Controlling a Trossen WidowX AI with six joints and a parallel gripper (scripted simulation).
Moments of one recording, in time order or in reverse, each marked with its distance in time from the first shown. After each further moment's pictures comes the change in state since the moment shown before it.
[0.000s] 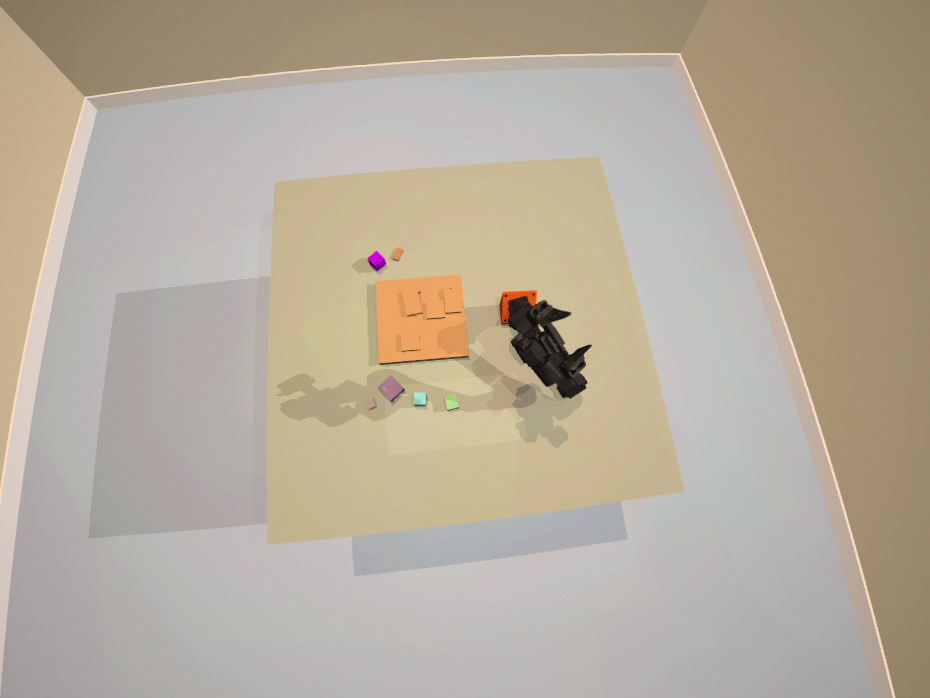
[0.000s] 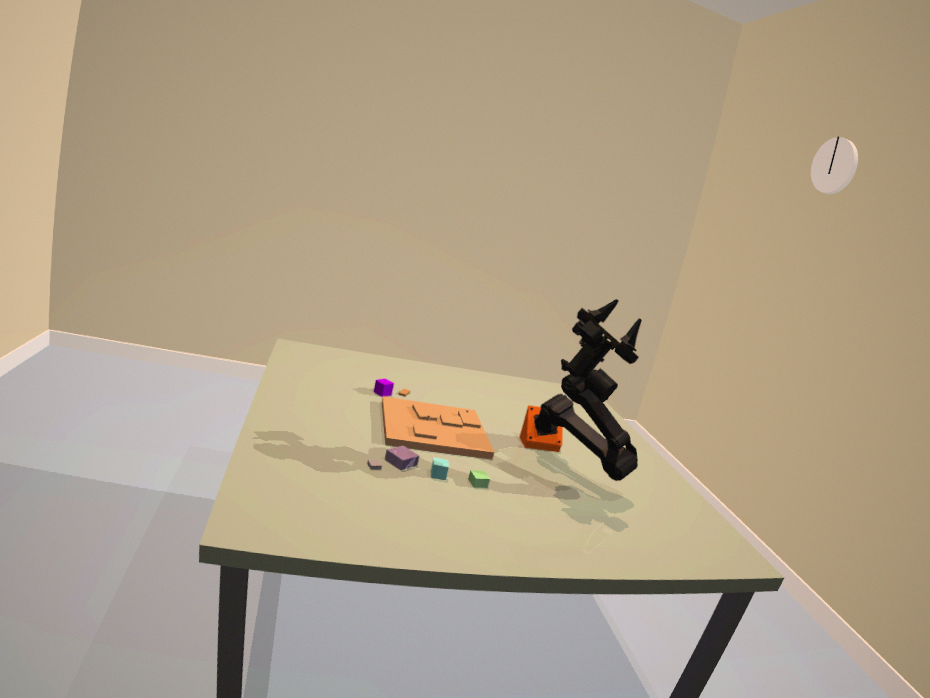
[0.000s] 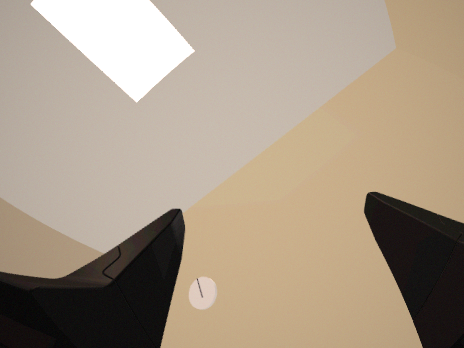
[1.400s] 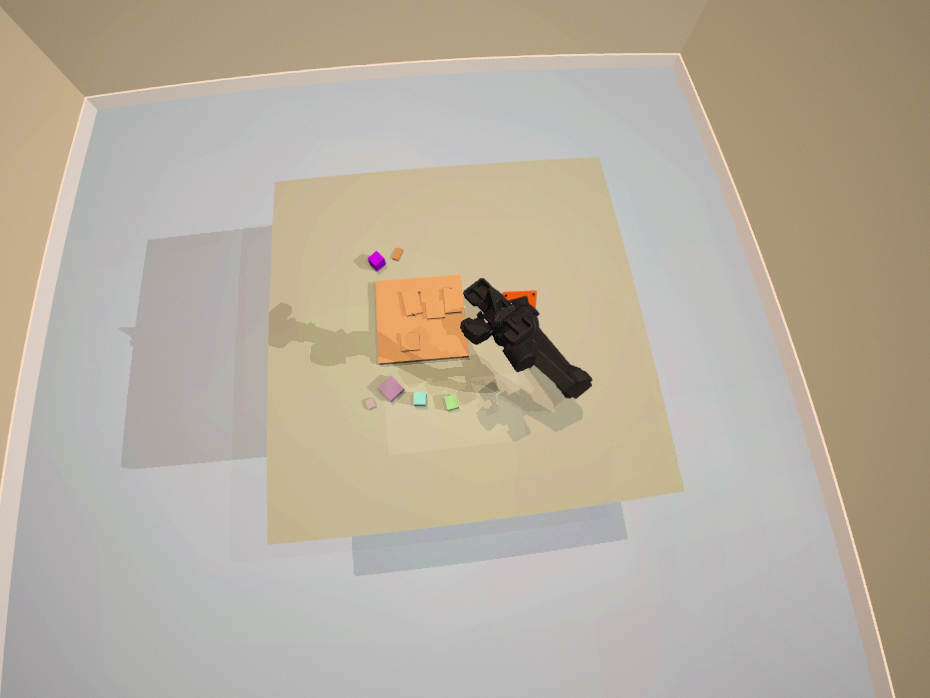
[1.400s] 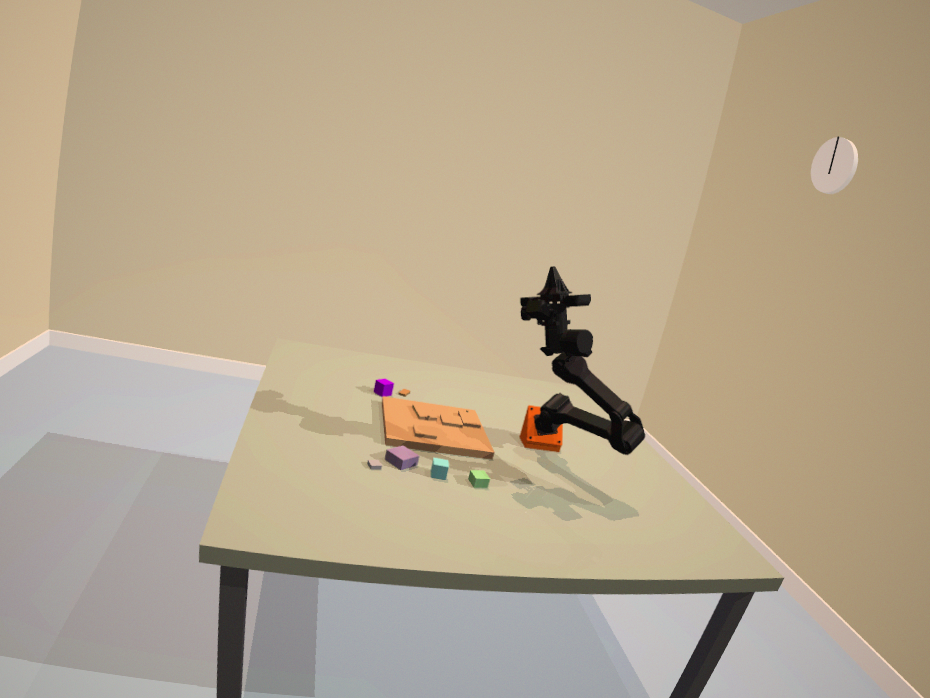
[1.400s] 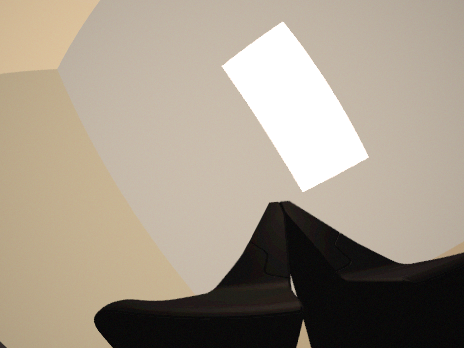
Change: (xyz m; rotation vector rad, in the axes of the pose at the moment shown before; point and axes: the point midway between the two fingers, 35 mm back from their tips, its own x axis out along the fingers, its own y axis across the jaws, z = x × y) arm -0.029 0.159 0.102 -0.059 -0.406 0.615
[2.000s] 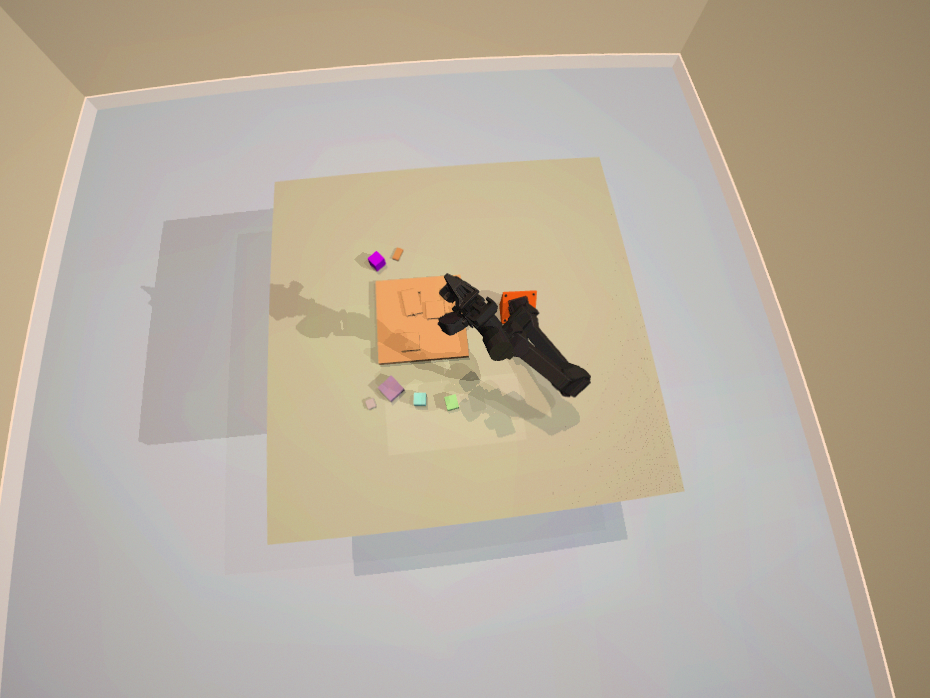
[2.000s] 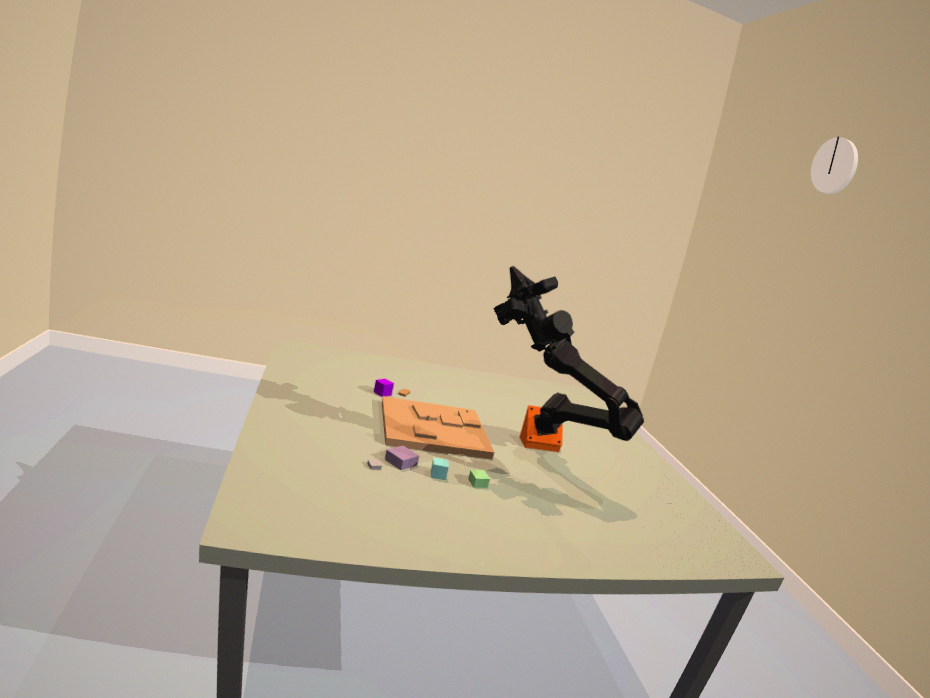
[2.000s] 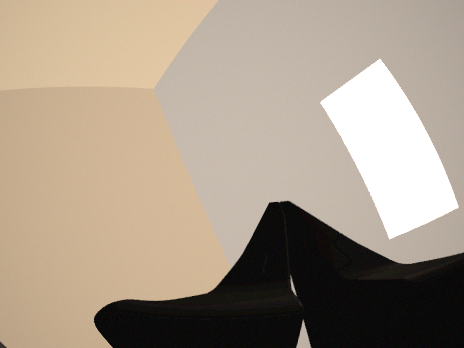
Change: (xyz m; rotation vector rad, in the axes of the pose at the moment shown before) arm 0.009 0.081 0.044 0.035 -0.157 0.350
